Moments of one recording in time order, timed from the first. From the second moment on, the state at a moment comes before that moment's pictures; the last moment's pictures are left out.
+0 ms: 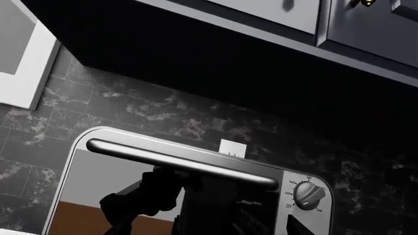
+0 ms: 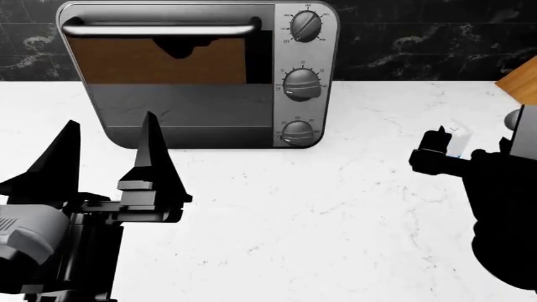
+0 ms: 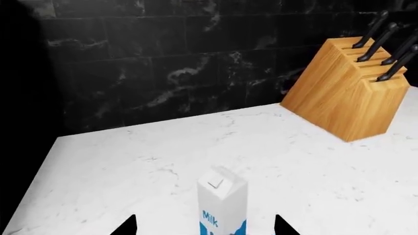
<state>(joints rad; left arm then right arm) -0.36 -0.82 0.59 0.82 -0.69 0.10 -0.89 1.39 1.18 -1.62 -0.37 1.51 -0.15 1.08</state>
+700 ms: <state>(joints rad) -0.36 -0.81 0.59 0.80 -0.70 0.10 -0.88 1.36 1.01 -1.61 -0.03 1.57 -0.16 0.98</state>
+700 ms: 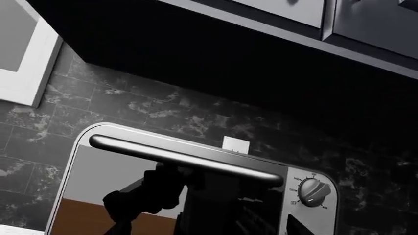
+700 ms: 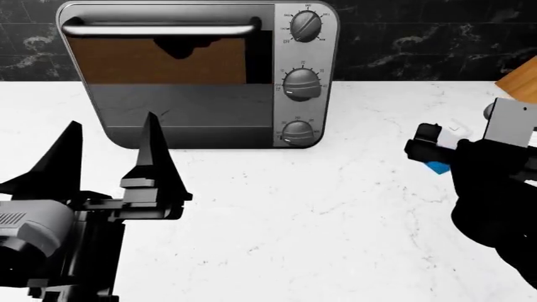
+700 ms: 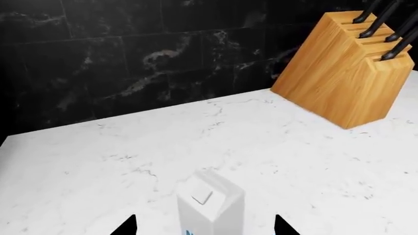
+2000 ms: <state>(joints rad) -0.36 -0.80 0.59 0.76 -0.70 0.10 -0.87 1.31 0.80 -1.60 0.41 1.65 -0.09 0.80</state>
